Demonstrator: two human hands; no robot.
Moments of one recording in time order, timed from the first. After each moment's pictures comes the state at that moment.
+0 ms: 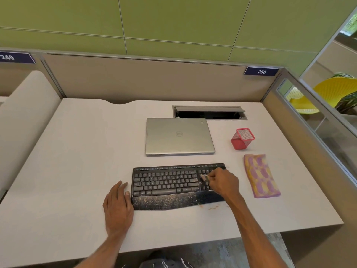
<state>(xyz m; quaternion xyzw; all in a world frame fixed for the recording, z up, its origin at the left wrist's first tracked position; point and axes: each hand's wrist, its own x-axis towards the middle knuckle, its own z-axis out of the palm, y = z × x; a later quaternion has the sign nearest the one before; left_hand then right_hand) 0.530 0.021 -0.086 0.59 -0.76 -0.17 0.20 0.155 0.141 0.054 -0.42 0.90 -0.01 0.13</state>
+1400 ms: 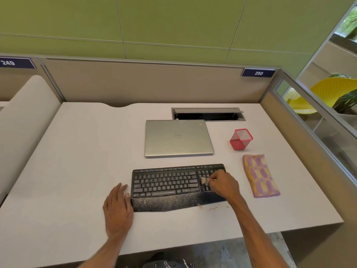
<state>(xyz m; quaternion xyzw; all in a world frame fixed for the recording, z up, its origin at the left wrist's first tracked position) 0.528 0.023 -0.083 0.59 -0.76 -0.17 0.22 0.159 0.148 0.064 -0.39 0.90 -0.06 0.19</state>
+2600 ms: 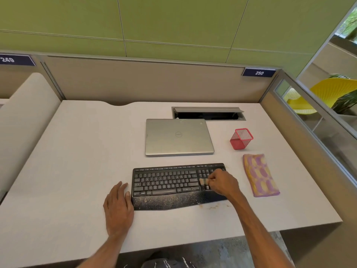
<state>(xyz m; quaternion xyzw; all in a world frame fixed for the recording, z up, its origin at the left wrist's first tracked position) 0.529 0.022 -0.081 0.59 -0.76 -0.18 0.21 0.160 0.144 0.068 -0.41 0.88 -0.03 0.22</state>
